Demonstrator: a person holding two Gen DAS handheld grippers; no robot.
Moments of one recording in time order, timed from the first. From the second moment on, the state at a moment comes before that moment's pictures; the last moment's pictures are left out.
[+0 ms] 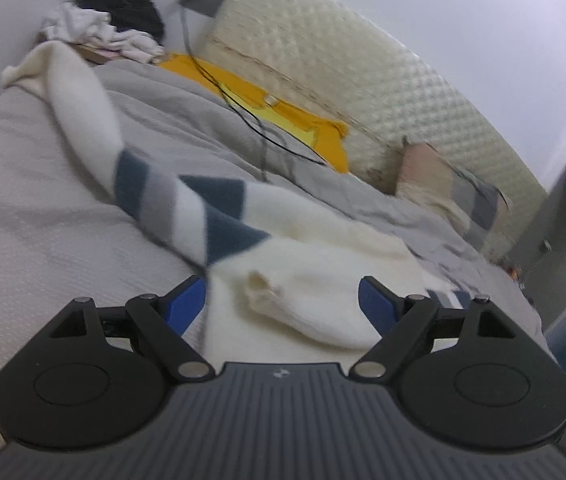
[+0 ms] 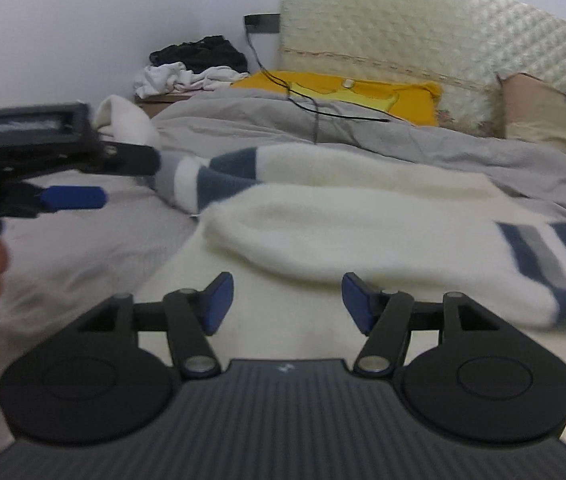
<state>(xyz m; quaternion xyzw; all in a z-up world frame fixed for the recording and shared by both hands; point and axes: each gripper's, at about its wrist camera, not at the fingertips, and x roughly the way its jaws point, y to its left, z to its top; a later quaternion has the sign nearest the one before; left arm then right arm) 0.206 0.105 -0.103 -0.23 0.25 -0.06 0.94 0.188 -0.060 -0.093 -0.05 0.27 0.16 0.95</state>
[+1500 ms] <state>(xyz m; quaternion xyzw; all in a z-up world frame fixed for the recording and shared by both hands) 0.321 0.029 -0.168 -0.06 0.33 -0.03 0.94 0.152 -0.176 -0.128 0.16 0.30 0.02 0.94</state>
